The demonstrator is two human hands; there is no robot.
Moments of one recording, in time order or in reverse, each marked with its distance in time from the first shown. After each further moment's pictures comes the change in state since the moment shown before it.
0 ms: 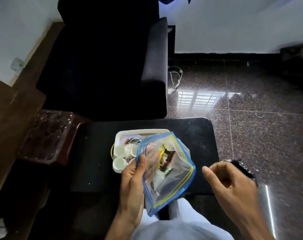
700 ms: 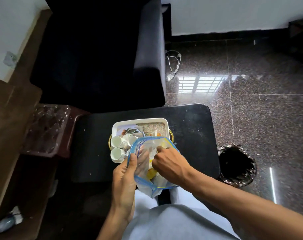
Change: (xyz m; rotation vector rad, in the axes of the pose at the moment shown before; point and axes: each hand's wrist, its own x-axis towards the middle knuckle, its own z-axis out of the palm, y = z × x) left_hand -0.007 -0.017 0.016 0.137 0.107 0.004; right_hand 0.053 -0.001 0.098 -0.910 -0.754 -0.901
